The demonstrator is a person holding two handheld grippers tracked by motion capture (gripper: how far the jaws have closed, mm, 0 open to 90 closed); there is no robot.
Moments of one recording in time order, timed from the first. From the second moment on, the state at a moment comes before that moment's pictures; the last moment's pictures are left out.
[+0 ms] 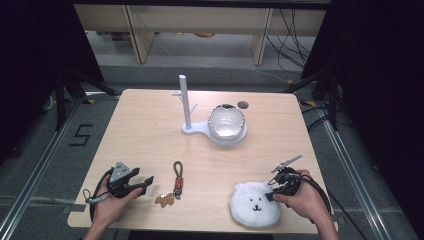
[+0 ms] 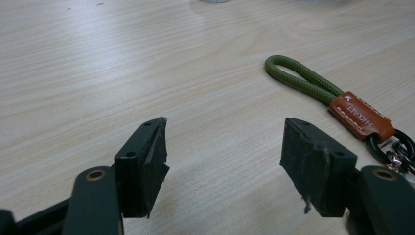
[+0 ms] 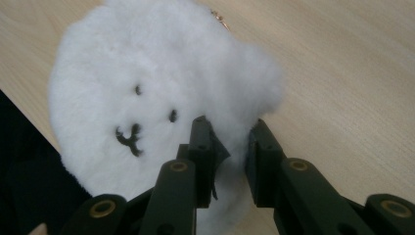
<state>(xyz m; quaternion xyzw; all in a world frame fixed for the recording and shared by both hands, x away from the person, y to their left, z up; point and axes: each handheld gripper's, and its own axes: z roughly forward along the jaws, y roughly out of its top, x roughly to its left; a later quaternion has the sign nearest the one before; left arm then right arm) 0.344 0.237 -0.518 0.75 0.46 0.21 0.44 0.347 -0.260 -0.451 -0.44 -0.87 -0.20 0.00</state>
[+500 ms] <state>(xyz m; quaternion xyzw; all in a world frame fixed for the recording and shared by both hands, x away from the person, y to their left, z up) 0.344 0.237 -0.519 0.75 0.46 0.21 0.43 0.342 -0.256 -0.427 -0.43 -0.86 -0.26 -0.05</state>
